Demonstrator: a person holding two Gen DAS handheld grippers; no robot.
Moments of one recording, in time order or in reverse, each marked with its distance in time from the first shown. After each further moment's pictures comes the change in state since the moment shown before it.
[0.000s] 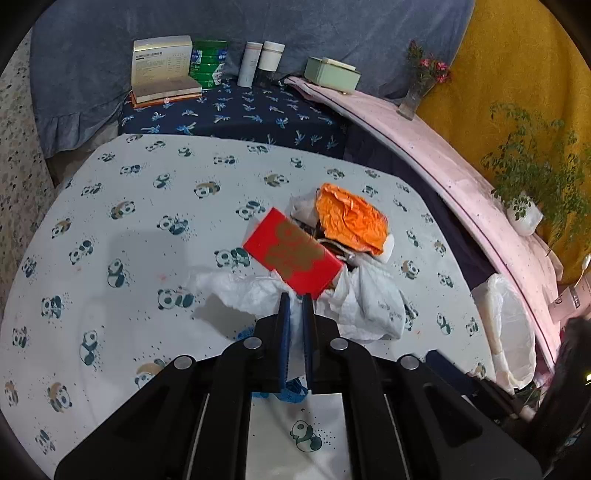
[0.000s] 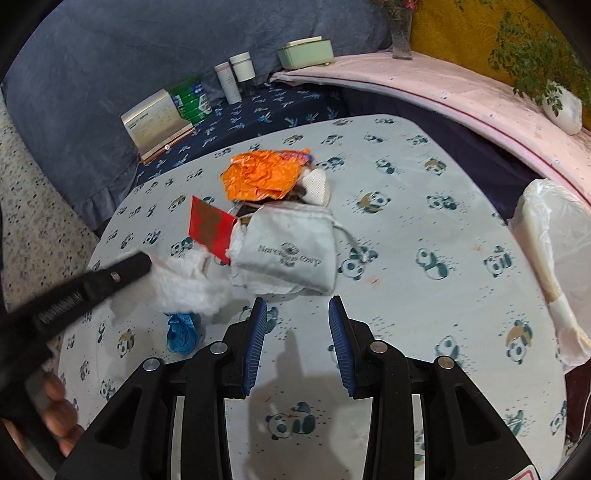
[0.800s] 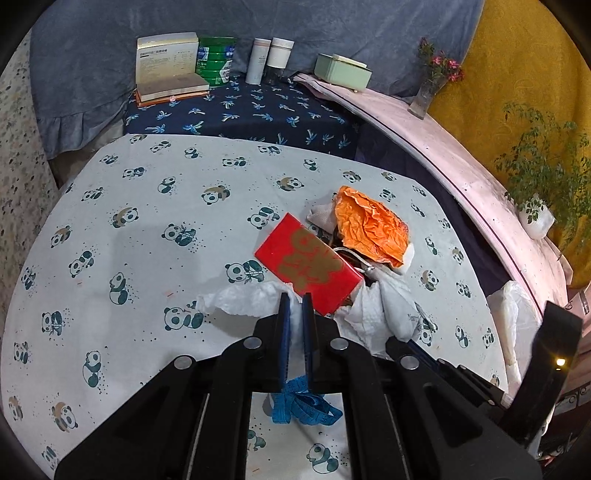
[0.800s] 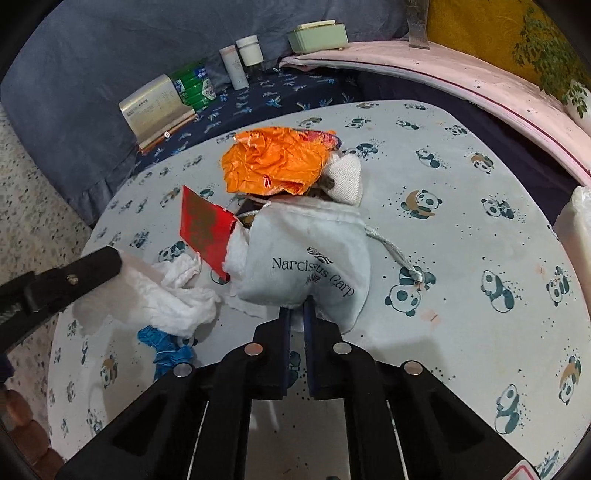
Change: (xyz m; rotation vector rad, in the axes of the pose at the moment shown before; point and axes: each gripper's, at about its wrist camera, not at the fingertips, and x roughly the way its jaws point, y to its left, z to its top) left arm 0.020 0.006 0.009 0.001 0.014 0.038; right arm 0.046 0.007 0.020 -0.009 0.008 0.019
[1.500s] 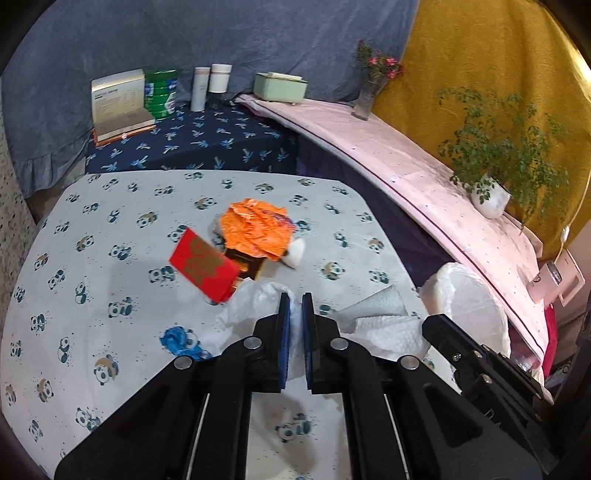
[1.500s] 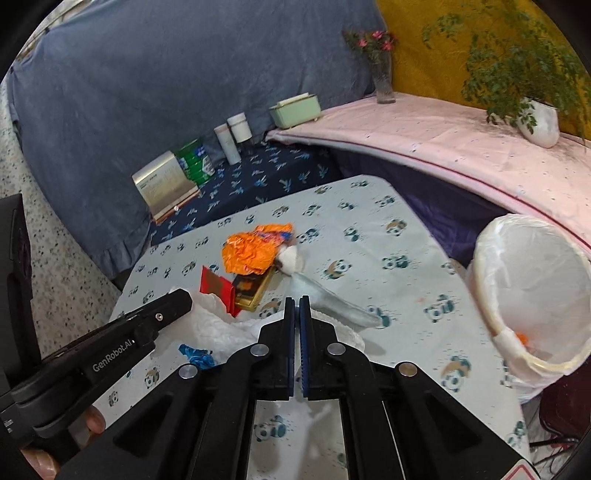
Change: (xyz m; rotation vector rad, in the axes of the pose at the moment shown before) left arm -0.053 -0.099 -0.018 0.123 -0.056 -0.098; right arm -0.141 -0.061 -0.003 0.087 -0.231 0.008
